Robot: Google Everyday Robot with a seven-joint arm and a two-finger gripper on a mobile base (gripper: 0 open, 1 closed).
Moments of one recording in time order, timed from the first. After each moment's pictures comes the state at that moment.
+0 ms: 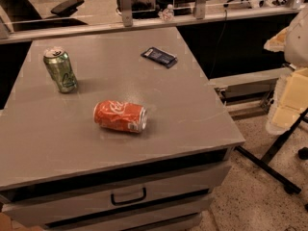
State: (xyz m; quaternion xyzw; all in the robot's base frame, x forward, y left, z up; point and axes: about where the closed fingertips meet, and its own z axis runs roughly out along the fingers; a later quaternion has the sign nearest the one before) arm 0.438 -0.217 0.976 -0.60 0.78 -0.03 0.16
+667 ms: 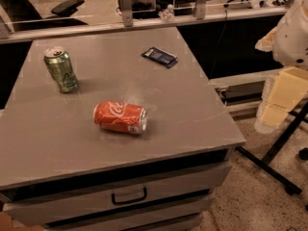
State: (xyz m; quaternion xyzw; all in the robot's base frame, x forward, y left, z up) arm 0.440 -0.199 0.976 -0.61 0.78 -0.03 0.16
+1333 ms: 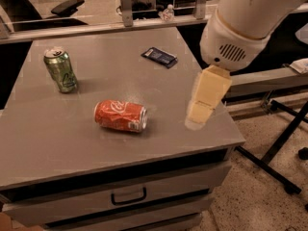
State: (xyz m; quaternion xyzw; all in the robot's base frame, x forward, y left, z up) arm 0.454 -0.092 0.964 -0.60 0.78 0.01 0.16
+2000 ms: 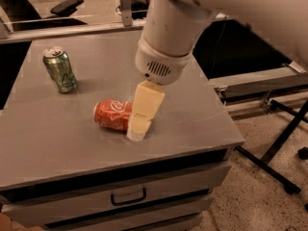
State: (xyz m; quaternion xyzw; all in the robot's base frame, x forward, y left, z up) arm 0.455 0.014 0.929 -0.63 0.76 0.05 0.15
